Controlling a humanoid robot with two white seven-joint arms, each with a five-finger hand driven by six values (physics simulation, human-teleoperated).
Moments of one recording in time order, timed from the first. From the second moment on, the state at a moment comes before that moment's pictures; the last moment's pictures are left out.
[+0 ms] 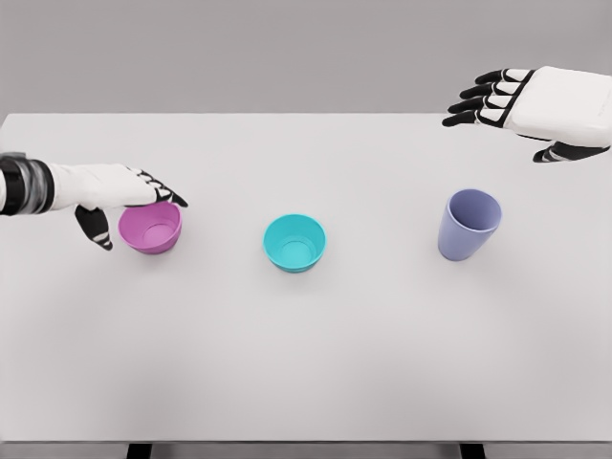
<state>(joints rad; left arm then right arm) -1.04 1.03 -1.22 -1.65 -0.20 -0.11 -0.61 -0.72 -1.03 0.45 -1.70 0.28 -0.61 0.61</state>
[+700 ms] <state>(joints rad) -1.02 0.99 -1.20 -1.64 -0.23 -0.10 -0.61 -0.72 -1.03 0.45 -1.70 0.28 -0.61 0.61</state>
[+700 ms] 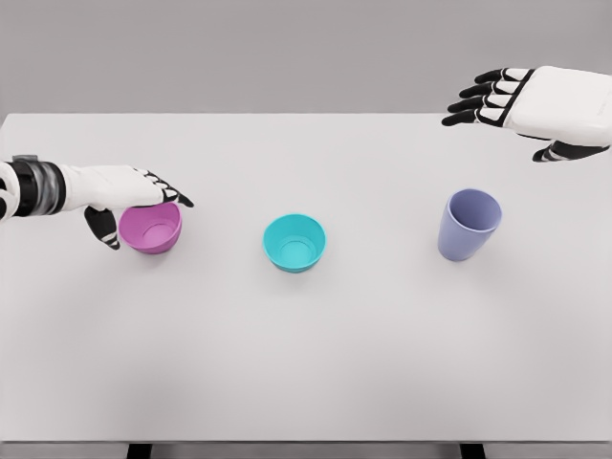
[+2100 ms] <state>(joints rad) -0.98 0.94 -1.20 -1.57 -0.25 -0.10 -0.61 -0.71 -1.03 0.45 -1.70 0.28 -0.61 0.61</state>
